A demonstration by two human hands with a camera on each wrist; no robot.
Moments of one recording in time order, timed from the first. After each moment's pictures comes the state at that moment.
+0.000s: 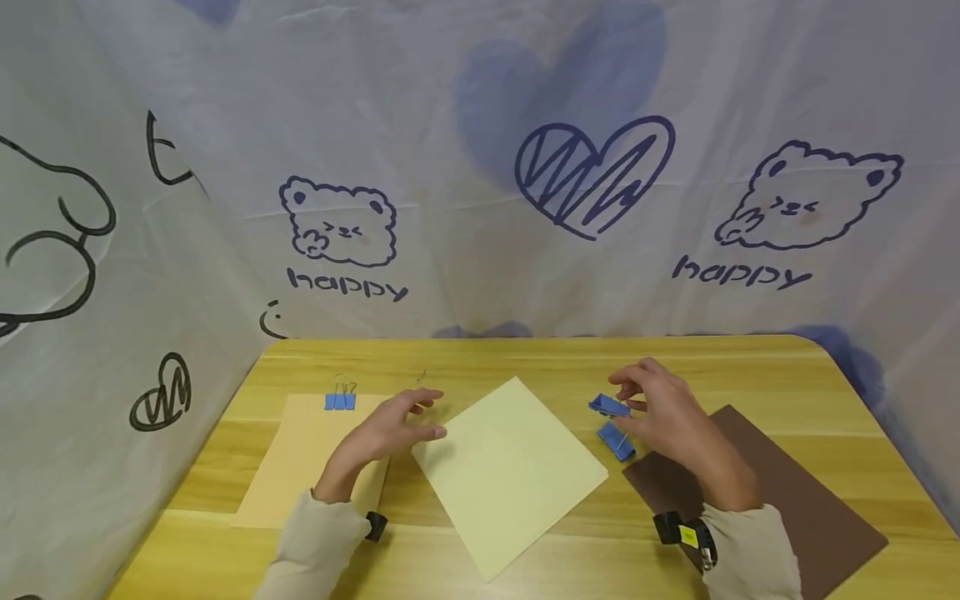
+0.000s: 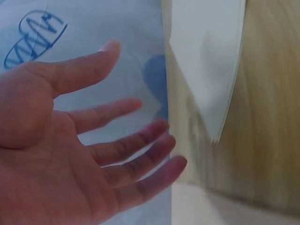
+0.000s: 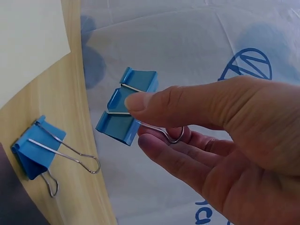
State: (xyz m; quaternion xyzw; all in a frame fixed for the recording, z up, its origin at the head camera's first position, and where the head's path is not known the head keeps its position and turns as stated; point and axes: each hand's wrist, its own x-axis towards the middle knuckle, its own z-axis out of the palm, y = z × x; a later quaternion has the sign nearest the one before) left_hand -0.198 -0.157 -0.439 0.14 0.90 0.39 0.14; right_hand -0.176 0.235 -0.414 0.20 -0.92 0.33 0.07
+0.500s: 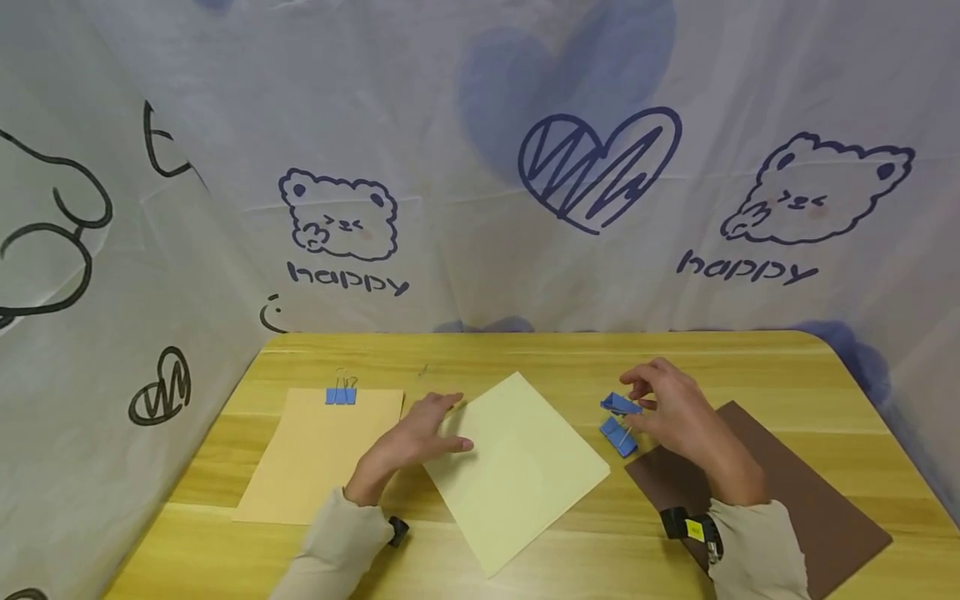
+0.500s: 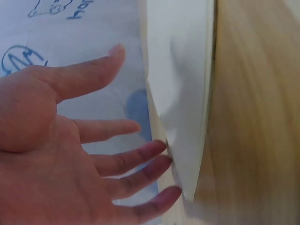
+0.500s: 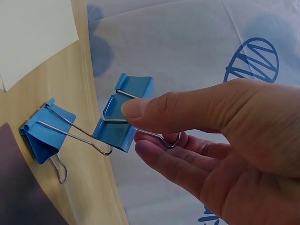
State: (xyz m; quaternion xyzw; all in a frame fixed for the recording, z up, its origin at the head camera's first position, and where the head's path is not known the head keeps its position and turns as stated) left_hand -0.192 -0.123 -0.452 0.15 0.93 0.30 0.15; right_hand -0.182 0.243 -0.424 0.17 -0.93 0.32 0.04
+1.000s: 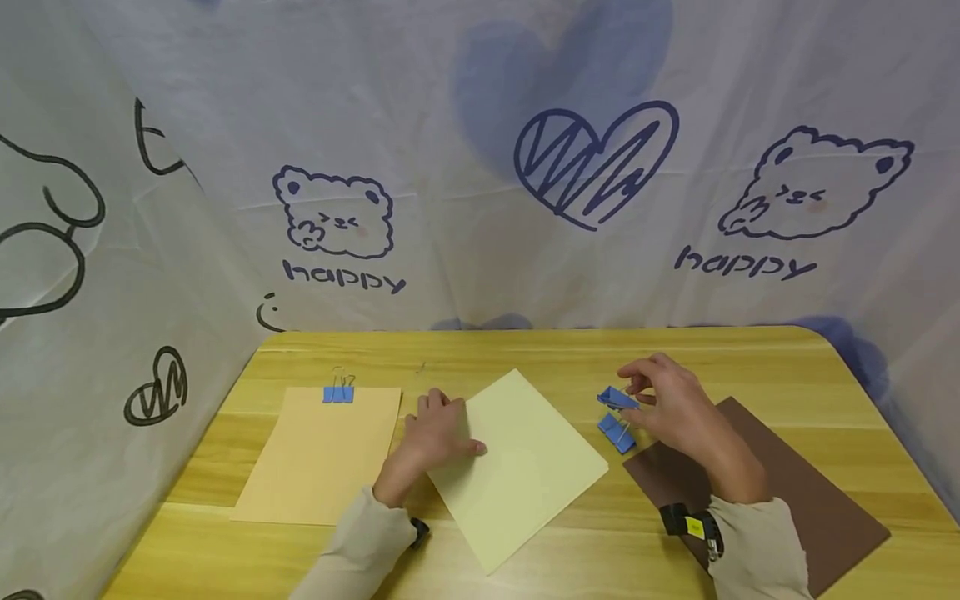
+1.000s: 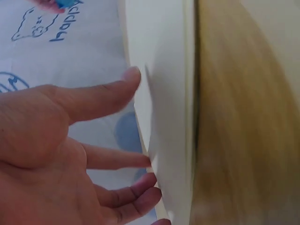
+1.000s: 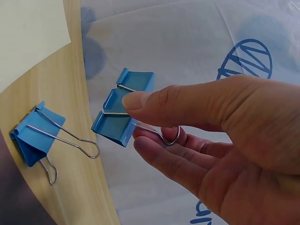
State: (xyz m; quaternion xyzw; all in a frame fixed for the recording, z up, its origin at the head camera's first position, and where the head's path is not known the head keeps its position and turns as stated) left_hand -0.190 -0.081 -0.459 0.05 0.98 0.15 0.12; right_hand -0.179 0.242 -0.419 0.16 -0.93 0.33 0.04
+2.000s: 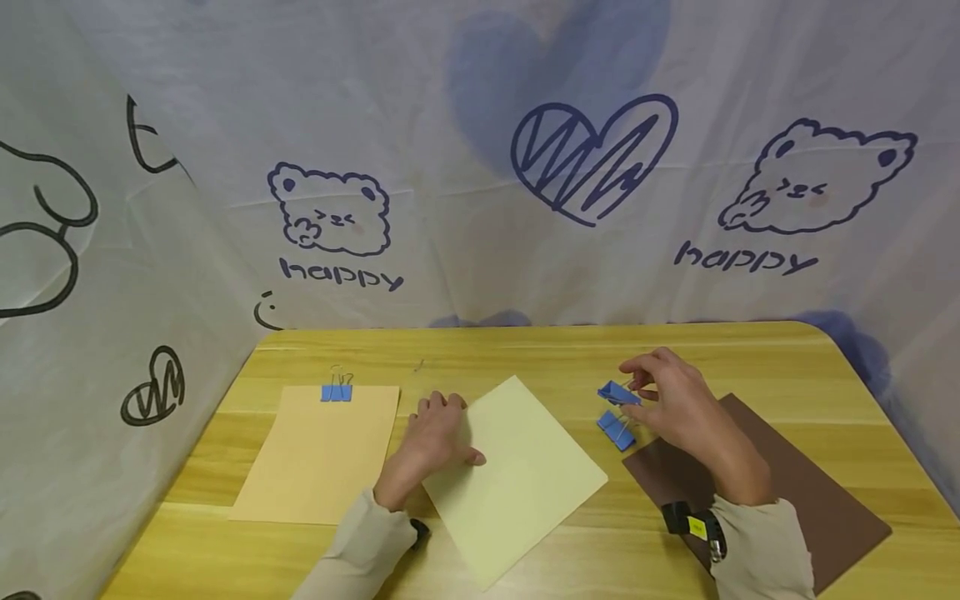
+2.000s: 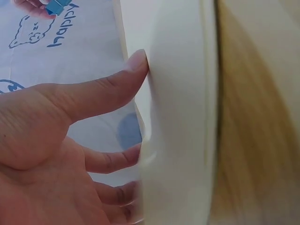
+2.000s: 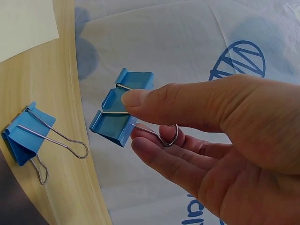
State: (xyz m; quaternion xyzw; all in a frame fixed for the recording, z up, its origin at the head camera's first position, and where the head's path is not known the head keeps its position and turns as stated) left_hand -0.182 -0.078 -0.460 0.07 0.98 0.15 0.08; right_hand -0.175 0.242 -0.409 0.15 -0.93 0.33 0.05
